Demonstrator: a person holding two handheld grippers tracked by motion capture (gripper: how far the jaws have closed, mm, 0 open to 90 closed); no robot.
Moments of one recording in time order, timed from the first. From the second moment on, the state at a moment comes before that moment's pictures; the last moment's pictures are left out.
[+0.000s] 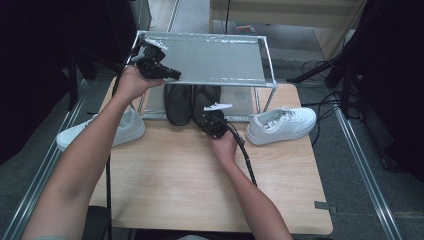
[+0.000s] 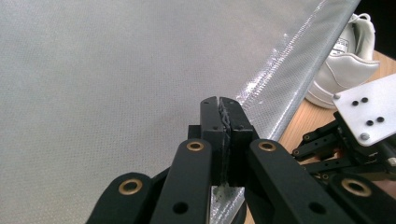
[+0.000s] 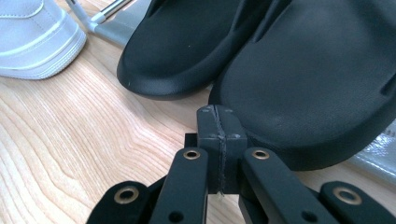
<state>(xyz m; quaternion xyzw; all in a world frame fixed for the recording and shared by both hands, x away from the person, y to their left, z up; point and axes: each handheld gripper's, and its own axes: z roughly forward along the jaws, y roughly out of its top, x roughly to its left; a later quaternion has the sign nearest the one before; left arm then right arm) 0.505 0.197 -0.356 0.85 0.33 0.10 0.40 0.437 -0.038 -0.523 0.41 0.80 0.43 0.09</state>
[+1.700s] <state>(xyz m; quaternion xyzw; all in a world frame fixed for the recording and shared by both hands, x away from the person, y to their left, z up) 0.405 0.218 -0.370 0.84 0.34 0.08 0.42 0.355 -0.142 -0.485 0.35 0.79 0.49 0.05</state>
